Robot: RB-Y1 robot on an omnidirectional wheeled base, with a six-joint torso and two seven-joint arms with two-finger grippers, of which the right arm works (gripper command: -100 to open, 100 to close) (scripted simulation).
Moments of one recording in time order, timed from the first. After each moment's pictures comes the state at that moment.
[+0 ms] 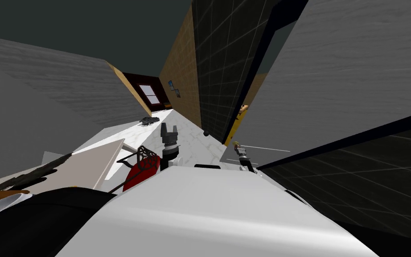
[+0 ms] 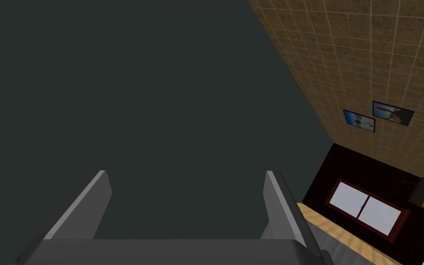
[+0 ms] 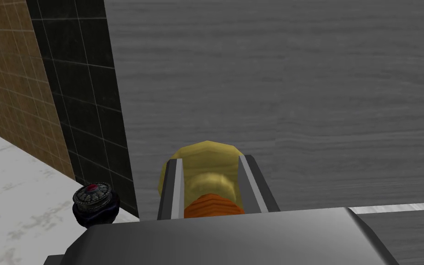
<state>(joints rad) -0.01 -0.43 0.27 -0.68 -0.46 -0.95 -1.71</state>
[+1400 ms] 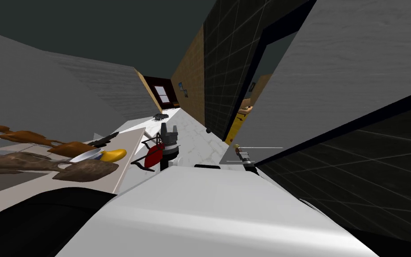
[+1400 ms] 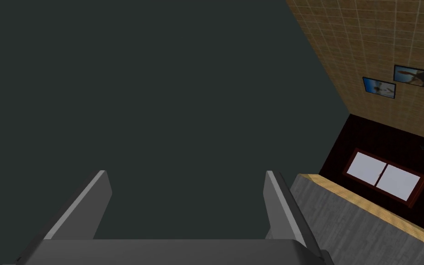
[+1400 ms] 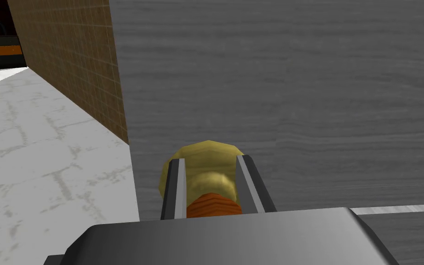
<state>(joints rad) 0.08 -0.52 0.37 -0.70 -0.41 -1.06 -1.82</state>
